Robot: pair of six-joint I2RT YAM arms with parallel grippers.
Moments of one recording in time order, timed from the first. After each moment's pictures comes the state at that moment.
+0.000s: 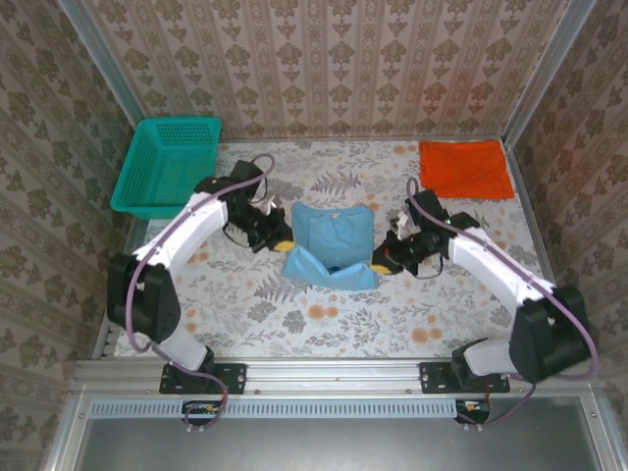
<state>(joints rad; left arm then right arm) -0.42 1.66 1.39 -1.03 0.69 -0.65 0.30 1.41 1.01 -0.79 -0.68 0.73</state>
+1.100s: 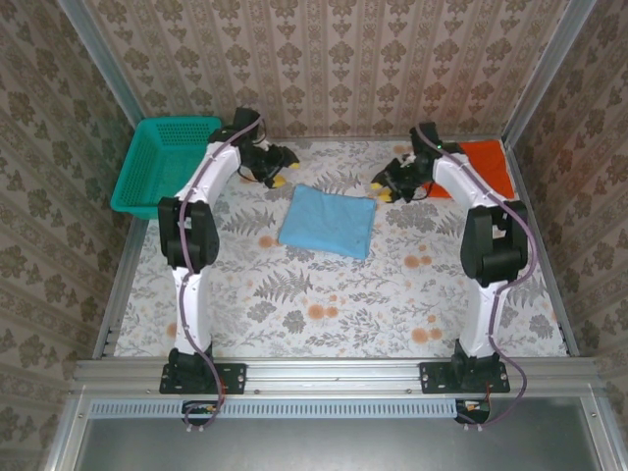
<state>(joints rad) -0.31 2.23 2.09 -0.92 0.56 -0.76 0.17 1.99 1.67 -0.78 -0.61 0.91</state>
